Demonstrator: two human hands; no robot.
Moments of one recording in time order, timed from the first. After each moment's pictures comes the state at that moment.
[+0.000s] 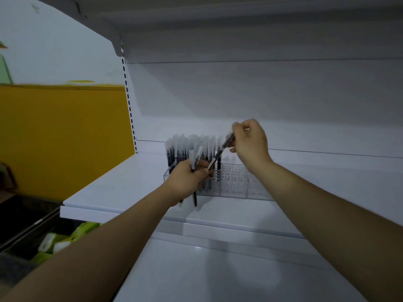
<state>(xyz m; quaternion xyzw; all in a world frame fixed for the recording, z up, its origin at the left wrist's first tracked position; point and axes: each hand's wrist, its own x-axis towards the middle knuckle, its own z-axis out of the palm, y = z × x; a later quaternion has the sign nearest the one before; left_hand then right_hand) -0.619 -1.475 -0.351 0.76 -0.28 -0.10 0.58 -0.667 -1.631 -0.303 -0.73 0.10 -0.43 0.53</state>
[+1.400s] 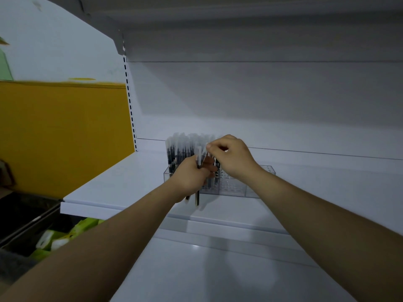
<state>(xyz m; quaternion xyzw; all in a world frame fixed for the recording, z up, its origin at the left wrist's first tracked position) -0.632 -1.480 -0.341 0.77 -0.31 -0.10 0.54 -0.678 -1.606 -0.317 -0.87 0.03 -0.29 0.40</state>
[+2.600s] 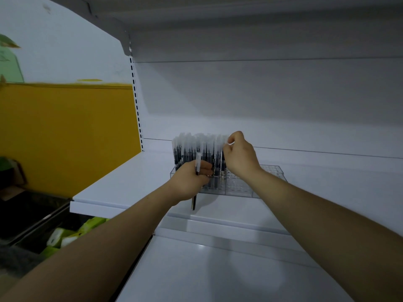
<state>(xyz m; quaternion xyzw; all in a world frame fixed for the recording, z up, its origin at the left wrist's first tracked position) -0.613 -1.466 -0.356 0.79 -0.31 -0.11 0.52 -0.650 -1.621 -0.333 -0.88 0.12 -0.32 0.32</state>
